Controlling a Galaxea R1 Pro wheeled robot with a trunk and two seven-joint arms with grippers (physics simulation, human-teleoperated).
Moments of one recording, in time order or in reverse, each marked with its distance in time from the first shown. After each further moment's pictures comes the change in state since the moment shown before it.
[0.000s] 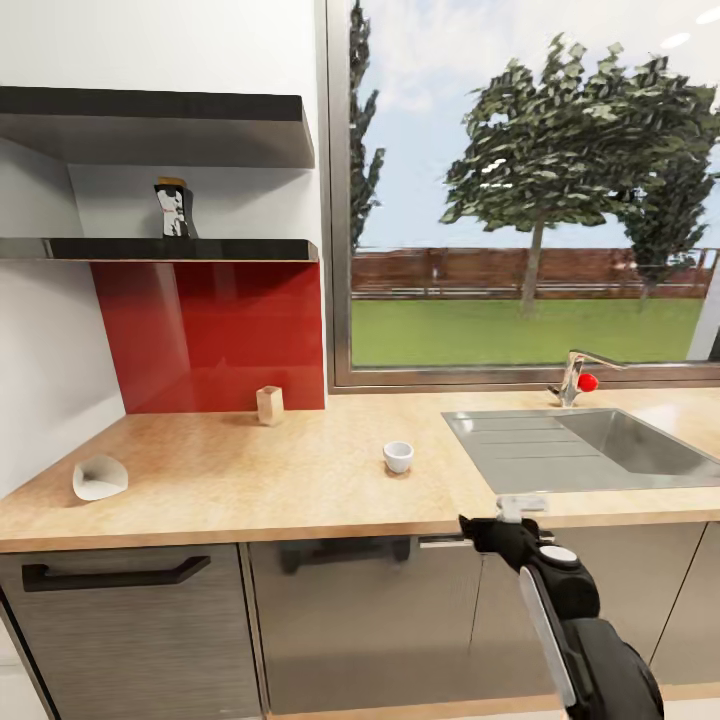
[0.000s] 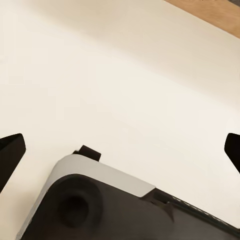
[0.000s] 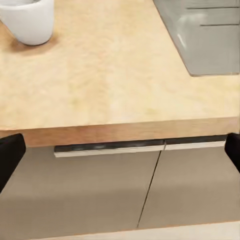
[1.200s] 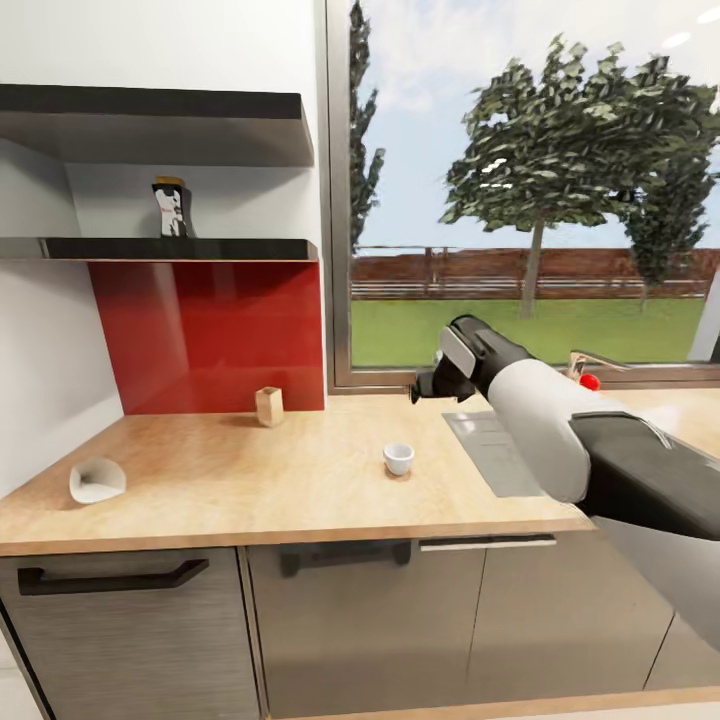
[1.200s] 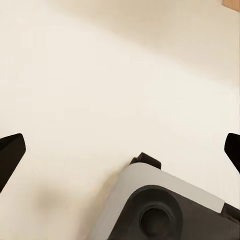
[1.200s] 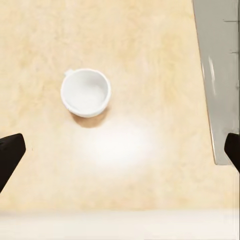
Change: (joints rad) left arm 0.001 0.108 -0.005 0.064 0.025 -0.005 0.005; right arm -1.252 0.109 0.003 1.390 -0.108 0.287 -0.149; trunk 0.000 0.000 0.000
